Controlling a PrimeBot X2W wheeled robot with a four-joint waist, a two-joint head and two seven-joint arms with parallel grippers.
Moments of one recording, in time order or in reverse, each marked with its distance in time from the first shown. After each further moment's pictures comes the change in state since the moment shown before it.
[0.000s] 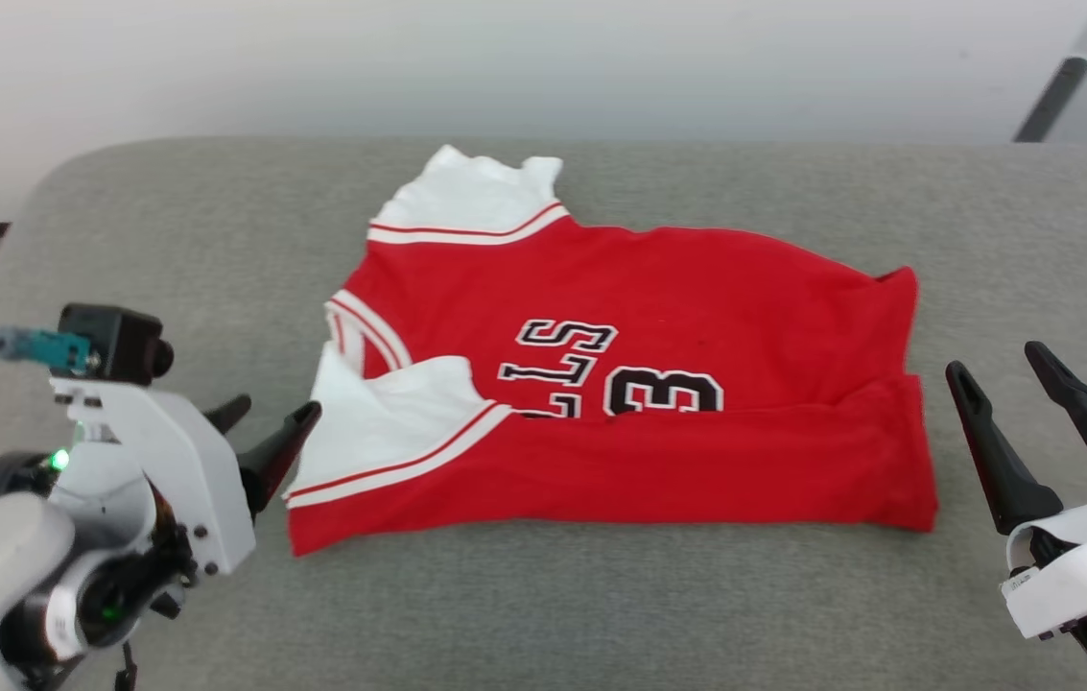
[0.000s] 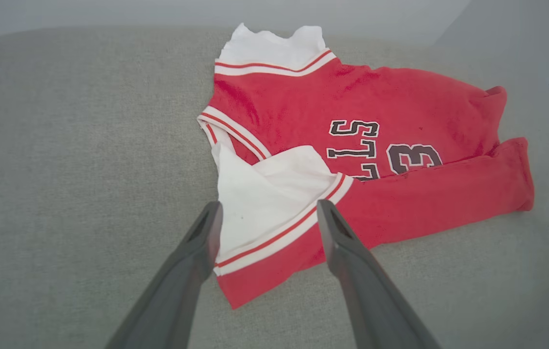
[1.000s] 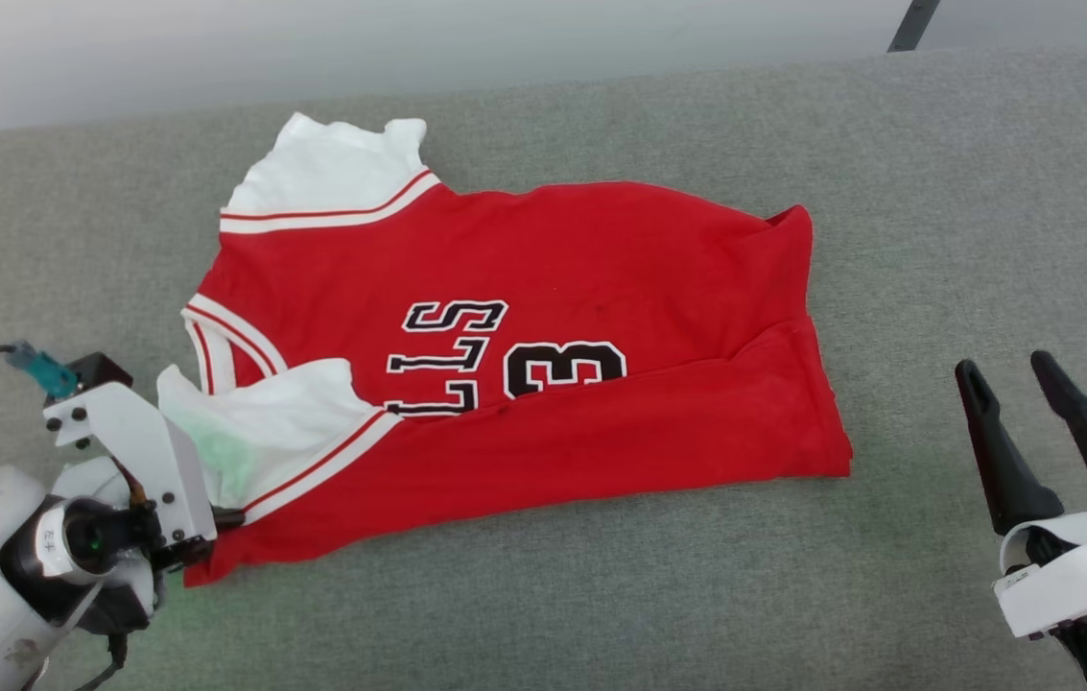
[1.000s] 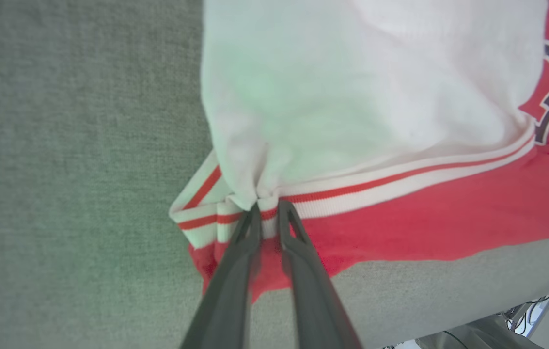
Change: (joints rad) left arm -0.061 -0.135 -0.039 0.458 -0.265 0.063 0.416; right arm 0.026 0.120 -0.068 -0.016 0.017 0.000 -0.002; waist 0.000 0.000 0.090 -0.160
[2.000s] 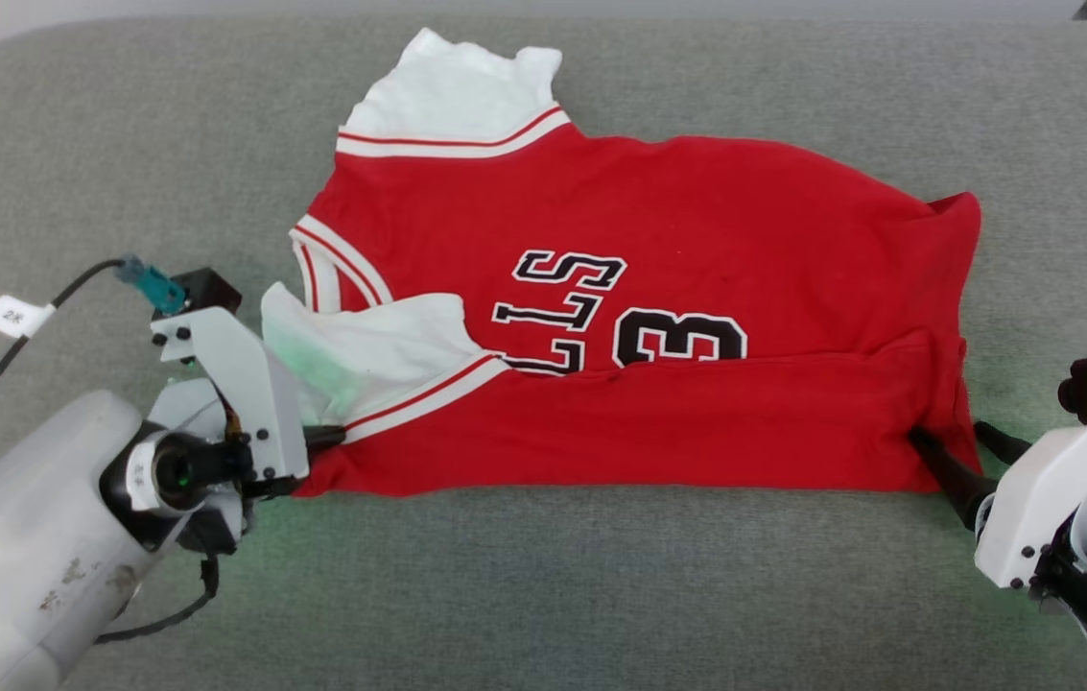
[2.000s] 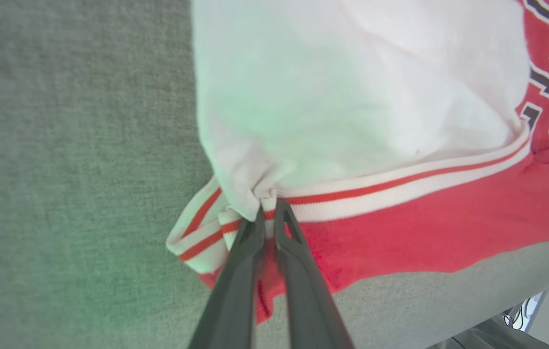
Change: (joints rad) left arm -0.135 -0.163 -0.028 0.082 0.088 -0.131 -0.021; right arm -0.184 -0.038 0.020 0.331 0.009 0.000 0.472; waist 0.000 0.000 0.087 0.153
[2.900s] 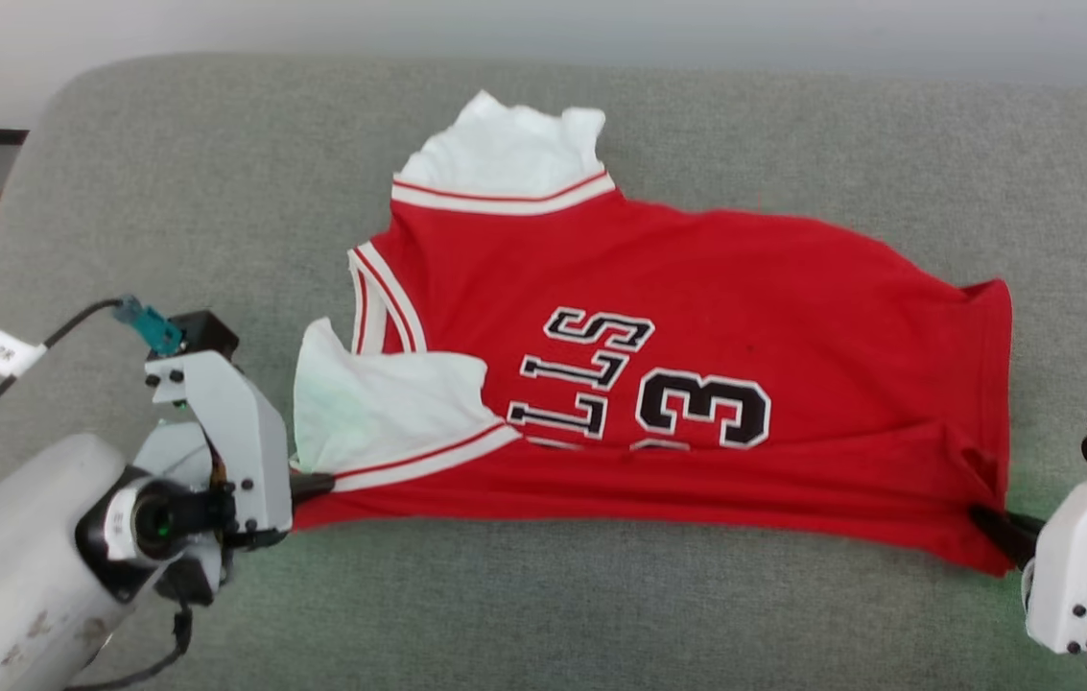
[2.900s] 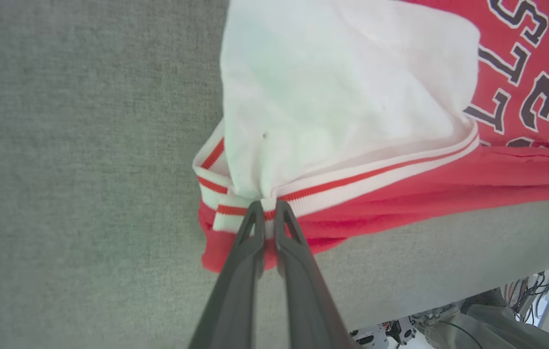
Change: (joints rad) left arm 0.057 0.076 -0.005 -0.104 -0.007 -0.007 0.020; right arm 0.087 -0.071 -0.036 -0.096 0.052 0.000 0.210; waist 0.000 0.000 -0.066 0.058
